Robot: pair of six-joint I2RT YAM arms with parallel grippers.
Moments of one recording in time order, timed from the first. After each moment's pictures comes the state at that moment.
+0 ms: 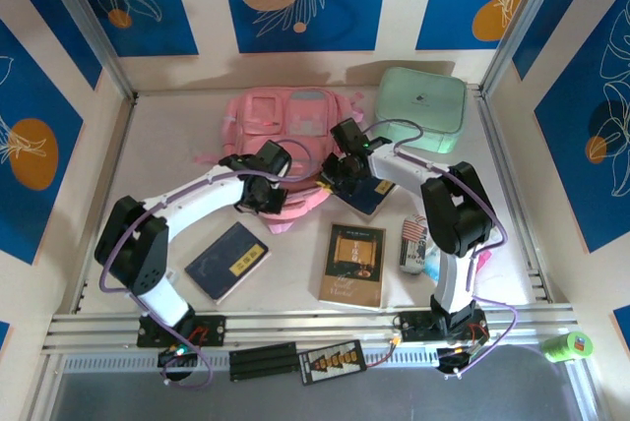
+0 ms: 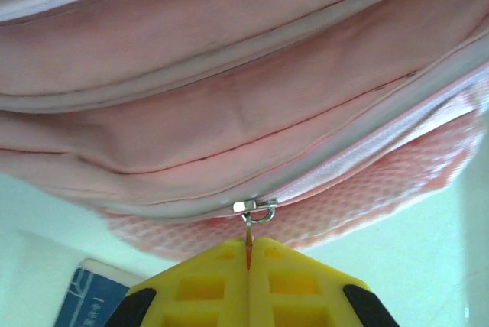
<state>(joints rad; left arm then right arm) -0.63 1.64 1.19 -0.82 -0.10 -0.30 0.52 1.89 1.32 -0.55 -0.33 1.10</state>
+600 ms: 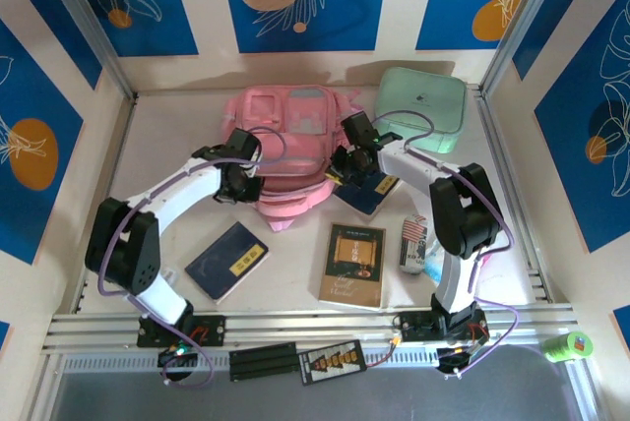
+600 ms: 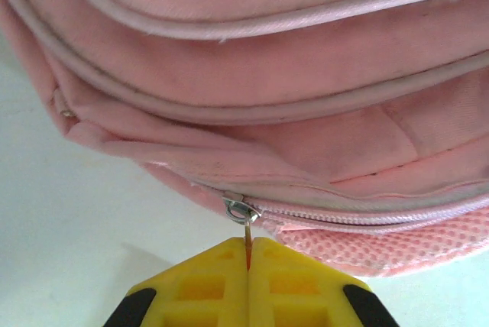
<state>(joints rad) -0.46 1.60 1.16 -0.78 -0.02 -0.21 0.46 1.86 1.32 -0.54 -0.29 1.02</state>
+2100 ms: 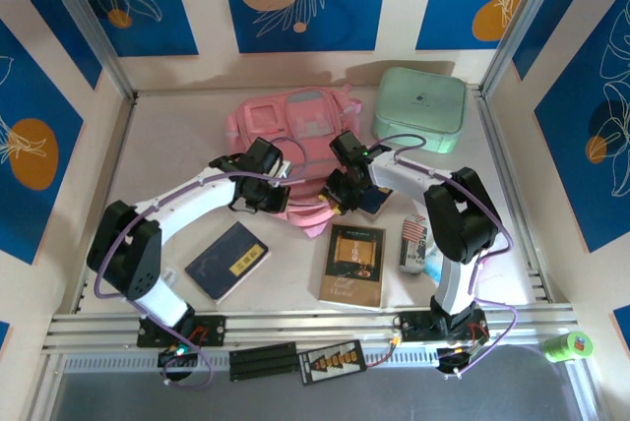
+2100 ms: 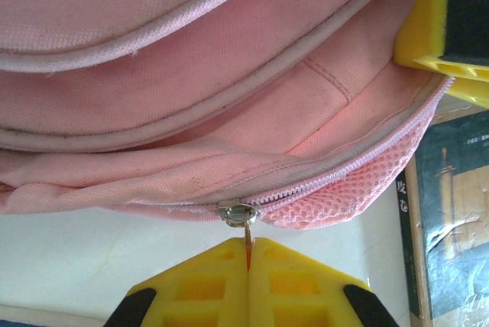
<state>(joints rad) -0.60 1.60 1.13 -0.72 0.15 -0.29 0.57 1.84 1.24 -0.67 -0.31 1.23</state>
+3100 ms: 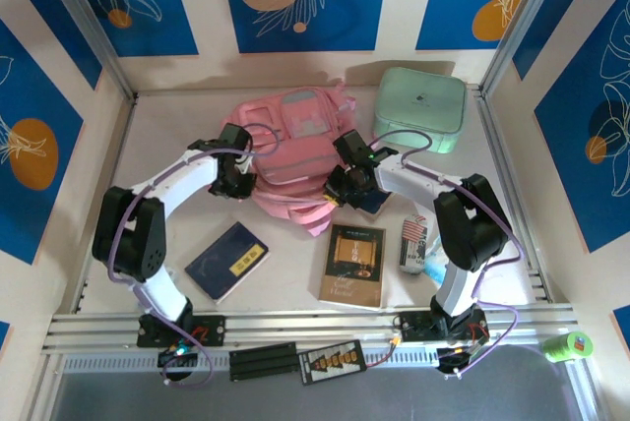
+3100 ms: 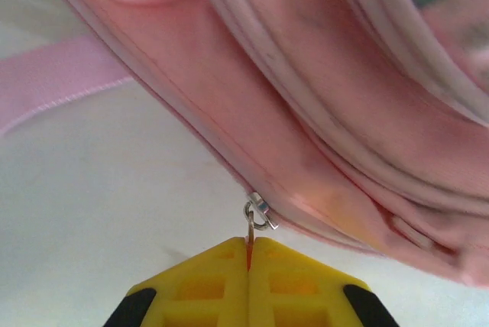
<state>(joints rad) -0.34 1.70 1.21 -0.81 -0.03 -0.12 0.56 1.76 1.19 -0.59 -0.27 1.18</state>
